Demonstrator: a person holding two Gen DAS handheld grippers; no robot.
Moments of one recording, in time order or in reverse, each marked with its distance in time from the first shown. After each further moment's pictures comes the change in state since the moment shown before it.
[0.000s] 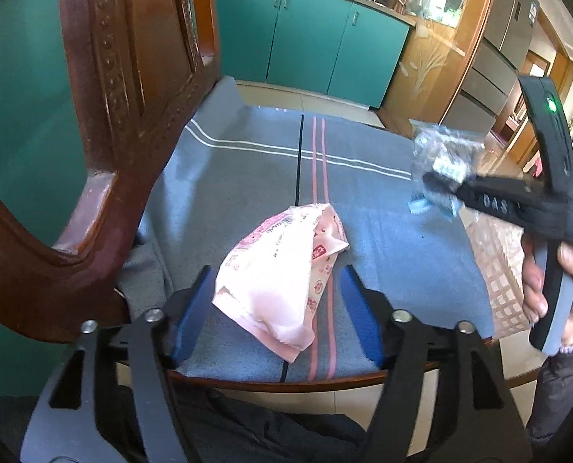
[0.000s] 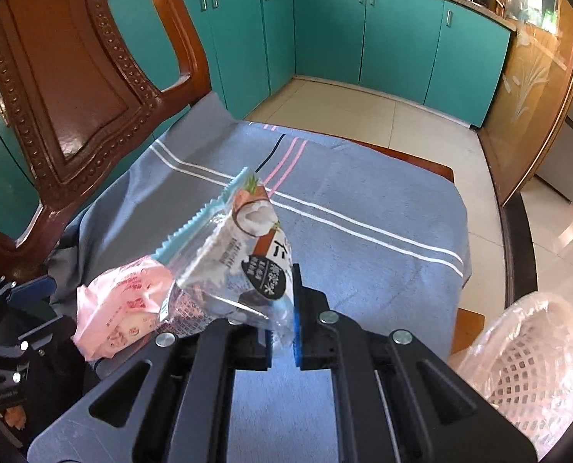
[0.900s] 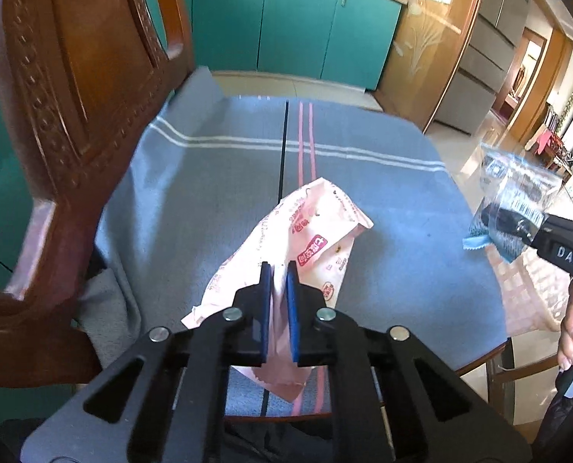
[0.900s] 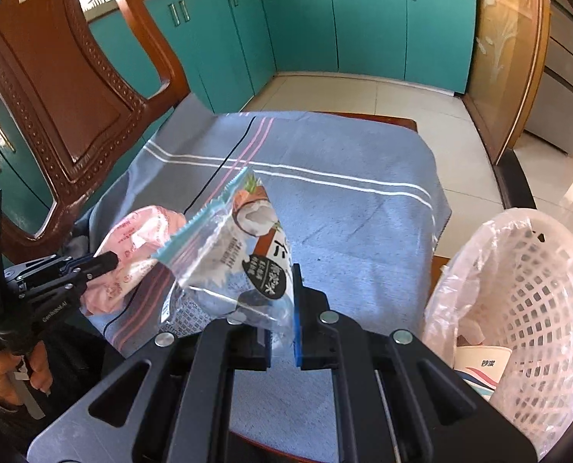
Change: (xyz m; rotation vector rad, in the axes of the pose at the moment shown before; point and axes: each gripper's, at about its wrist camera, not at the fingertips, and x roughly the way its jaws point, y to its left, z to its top) left arm 0.031 -0.022 0.015 0.067 0.043 0.016; right arm -0.038 -0.040 -0.047 0.152 -0.022 0.019
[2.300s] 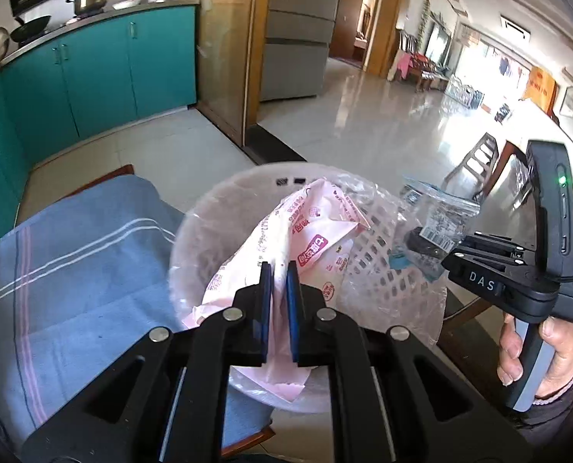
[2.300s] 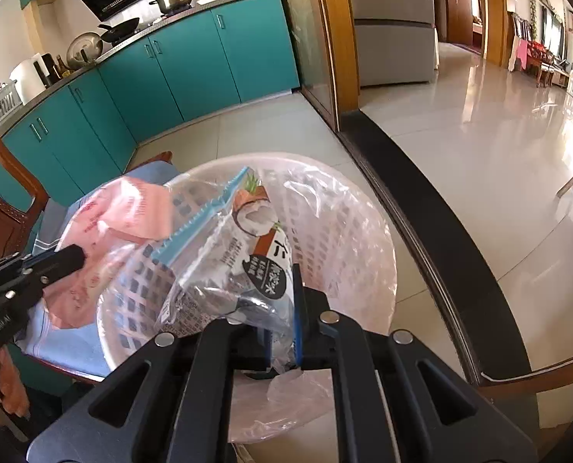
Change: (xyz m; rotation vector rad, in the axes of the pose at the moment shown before) left arm 0.004 -0.308 0.012 0.473 -0.016 -0.388; right arm -0.130 -0.214 -0.122 0.432 -0.153 -0.289
